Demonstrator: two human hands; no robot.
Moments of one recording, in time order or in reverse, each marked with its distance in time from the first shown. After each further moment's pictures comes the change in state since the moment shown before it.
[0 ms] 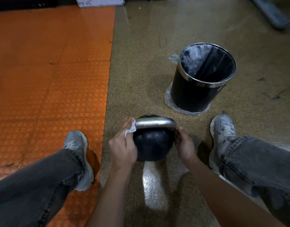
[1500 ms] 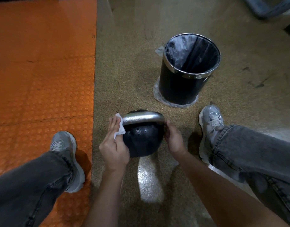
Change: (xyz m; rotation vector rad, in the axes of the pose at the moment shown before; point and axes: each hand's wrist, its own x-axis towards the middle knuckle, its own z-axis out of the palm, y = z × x) left_hand -0.015 -0.013 0.021 -0.049 0.109 0.134; right_hand 0.000 0.005 0.000 -0.037 0.036 0.012
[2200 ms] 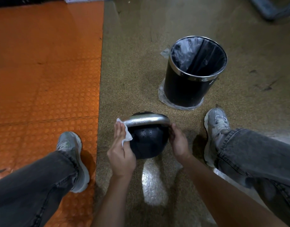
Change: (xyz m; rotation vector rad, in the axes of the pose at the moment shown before) left_hand -0.016 -0.004 0.003 0.018 0.016 0.003; right_hand -0.004 -0.003 0.003 0.019 -0.009 -0.054
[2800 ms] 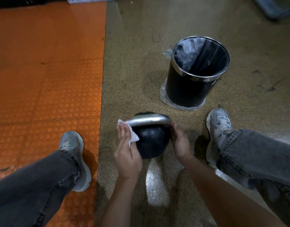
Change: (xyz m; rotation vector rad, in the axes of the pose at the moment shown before) left_hand -0.009 0.004 0.006 0.028 -0.067 -0.036; right_hand 0.005 0.008 -0.003 -0.025 -0.008 -0.010
